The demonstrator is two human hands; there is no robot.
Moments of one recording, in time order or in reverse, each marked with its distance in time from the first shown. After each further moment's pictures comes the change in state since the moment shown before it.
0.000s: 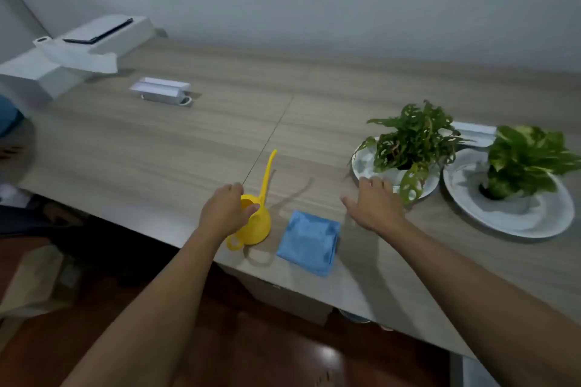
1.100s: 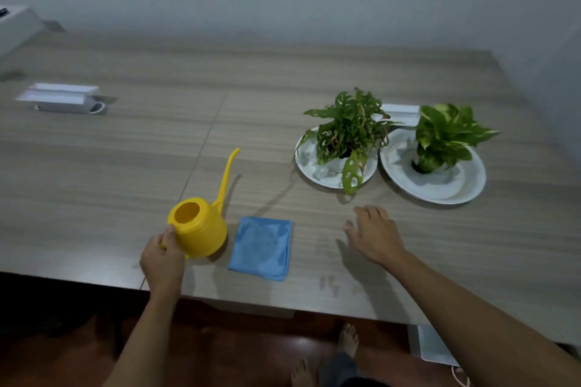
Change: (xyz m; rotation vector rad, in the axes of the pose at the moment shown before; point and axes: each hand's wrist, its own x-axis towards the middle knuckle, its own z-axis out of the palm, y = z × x) left_hand -0.024 0.001 0.068 -0.759 0.427 -0.380; right_hand -0.037 0.123 0.047 -0.039 -0.044 0.111
